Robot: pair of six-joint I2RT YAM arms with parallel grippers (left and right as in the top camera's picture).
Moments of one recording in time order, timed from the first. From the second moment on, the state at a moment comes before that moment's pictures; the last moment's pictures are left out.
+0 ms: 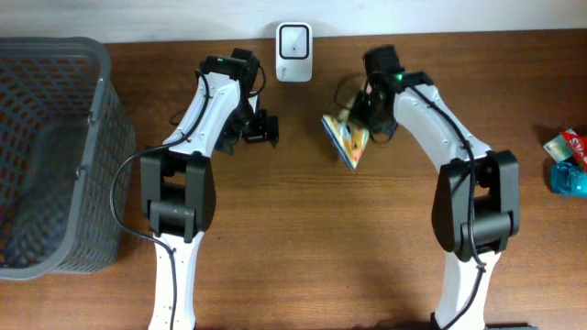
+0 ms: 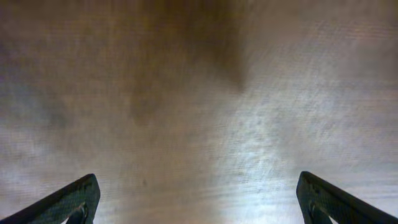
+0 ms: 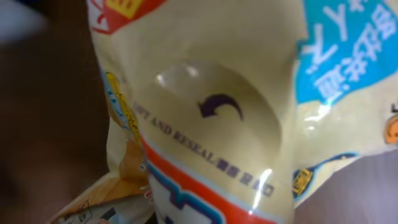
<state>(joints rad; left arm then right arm) -0.26 2.42 2.14 -1.33 0.15 -0.29 0.21 2.14 1.77 -0.80 -0.05 0.55</state>
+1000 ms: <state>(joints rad) -0.26 2.42 2.14 -1.32 0.15 -0.29 0.36 2.35 1.80 -0.03 -0.05 0.36</state>
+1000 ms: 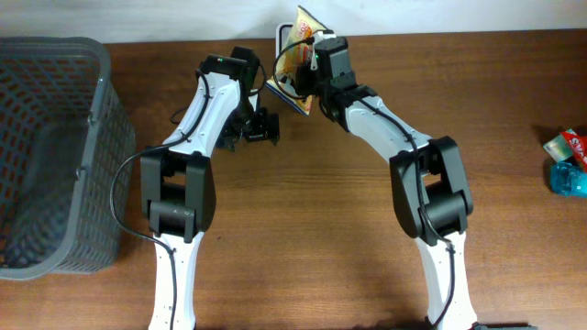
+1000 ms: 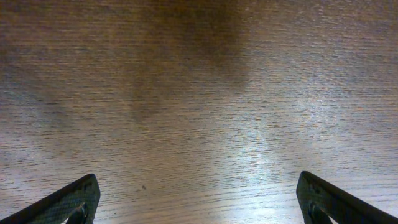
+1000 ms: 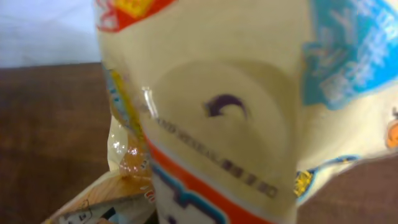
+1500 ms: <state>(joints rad) -0.26 2.42 2.14 -1.32 0.15 -0.29 0.36 2.36 1.85 -0.18 -0.08 0.52</state>
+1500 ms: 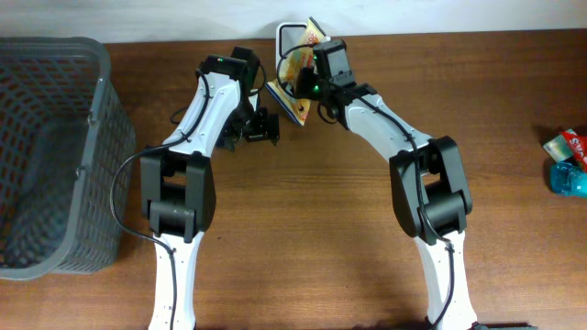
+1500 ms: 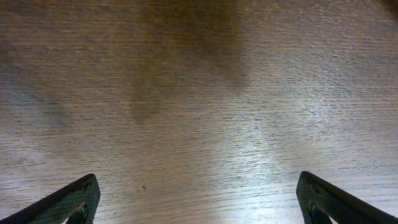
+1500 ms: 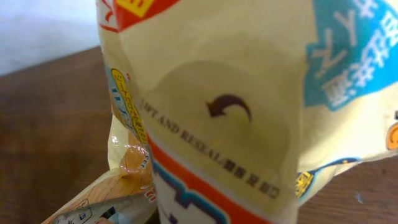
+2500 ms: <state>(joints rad) -0.26 2.42 2.14 -1.32 0.15 -0.29 -0.47 2.11 1.96 -0.88 -0.05 0.71</state>
